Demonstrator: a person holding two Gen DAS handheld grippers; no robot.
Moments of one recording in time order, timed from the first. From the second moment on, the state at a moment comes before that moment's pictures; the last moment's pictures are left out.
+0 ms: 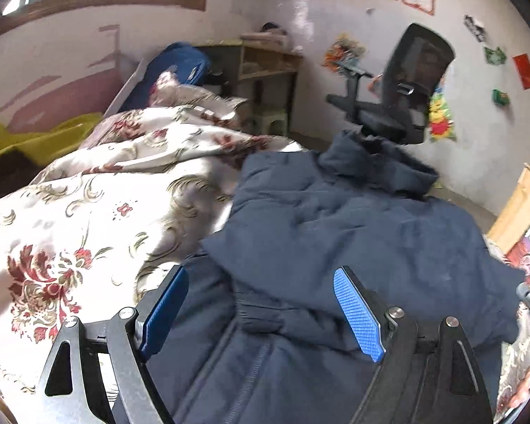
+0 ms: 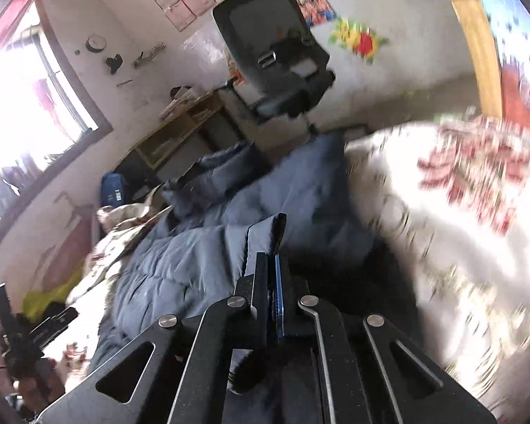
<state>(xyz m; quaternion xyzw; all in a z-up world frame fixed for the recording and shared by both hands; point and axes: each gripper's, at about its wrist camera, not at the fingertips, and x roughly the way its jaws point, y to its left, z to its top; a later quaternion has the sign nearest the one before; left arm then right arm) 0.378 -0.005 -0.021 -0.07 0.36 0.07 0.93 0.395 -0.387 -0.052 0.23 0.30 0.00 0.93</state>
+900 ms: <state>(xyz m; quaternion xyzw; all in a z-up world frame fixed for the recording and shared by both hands) 0.440 -0.062 -0.111 -0.02 0.46 0.02 0.89 0.437 -0.307 -0.111 0.05 0.42 0.11 0.90</state>
